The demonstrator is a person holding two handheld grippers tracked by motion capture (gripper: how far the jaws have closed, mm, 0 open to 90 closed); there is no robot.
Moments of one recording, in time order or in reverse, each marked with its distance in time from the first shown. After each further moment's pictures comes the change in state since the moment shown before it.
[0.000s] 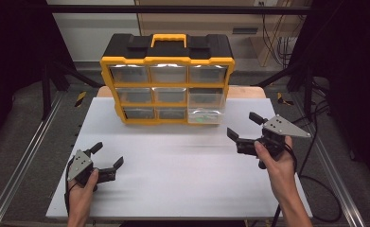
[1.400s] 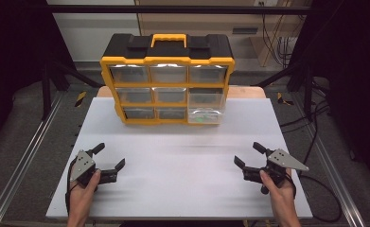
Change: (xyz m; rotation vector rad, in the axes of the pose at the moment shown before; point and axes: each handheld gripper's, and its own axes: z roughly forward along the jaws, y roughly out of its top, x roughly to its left) left arm -0.003 -0.002 0.003 0.017 -0.031 0.037; right arm -0.013 -0.112 -0.021 0.017 0.007 0.081
